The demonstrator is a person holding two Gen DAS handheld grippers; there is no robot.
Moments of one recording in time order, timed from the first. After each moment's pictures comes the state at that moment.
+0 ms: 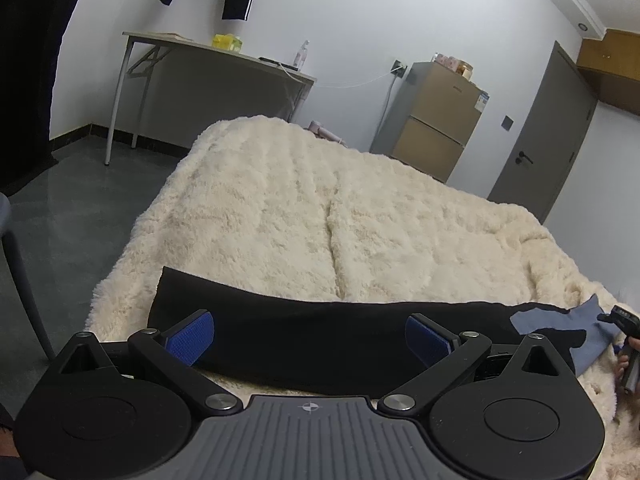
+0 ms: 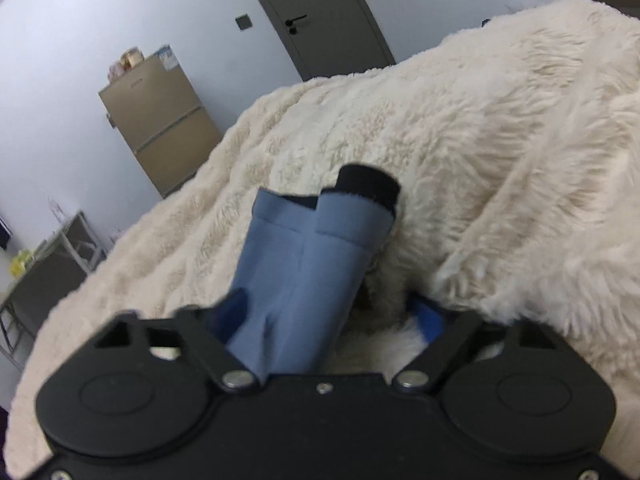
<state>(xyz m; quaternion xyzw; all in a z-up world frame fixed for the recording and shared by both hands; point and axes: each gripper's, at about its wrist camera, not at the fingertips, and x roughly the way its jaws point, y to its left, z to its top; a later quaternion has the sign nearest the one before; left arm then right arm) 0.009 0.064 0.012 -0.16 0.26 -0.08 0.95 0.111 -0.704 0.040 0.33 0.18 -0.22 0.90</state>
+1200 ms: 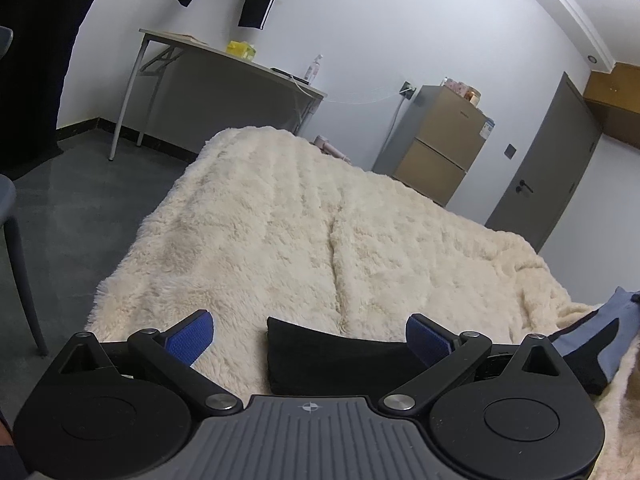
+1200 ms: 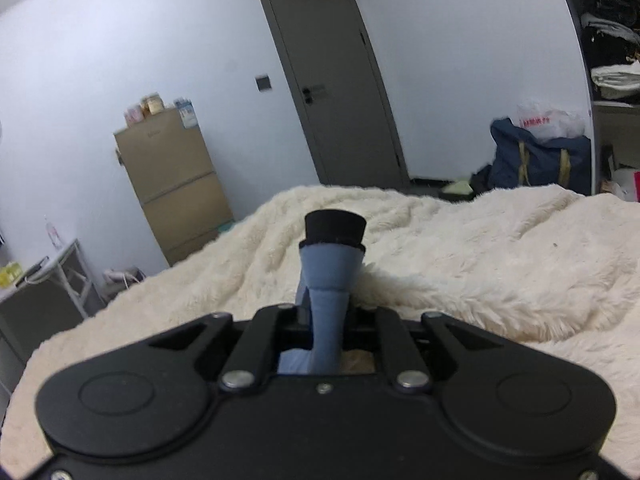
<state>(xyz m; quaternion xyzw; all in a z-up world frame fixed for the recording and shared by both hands) 0.005 0.077 0.014 -0.20 0.24 -0.08 0.95 0.139 -0.711 0.221 0.23 0.16 -0.26 0.92</state>
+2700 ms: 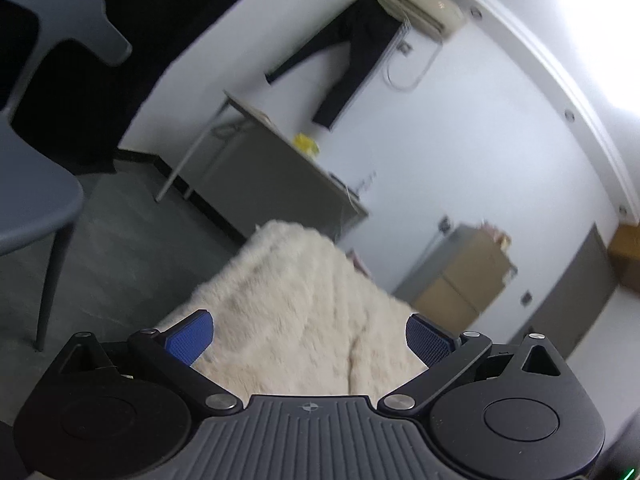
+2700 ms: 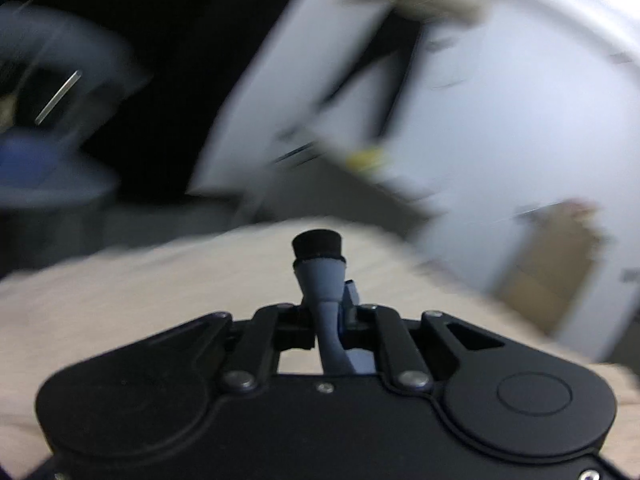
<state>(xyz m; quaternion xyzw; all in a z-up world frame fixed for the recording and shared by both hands) -0.048 0.138 0.019 -0.36 0.09 0.02 0.93 0.070 -0.101 0.010 -0.29 0.12 0.28 0.91</state>
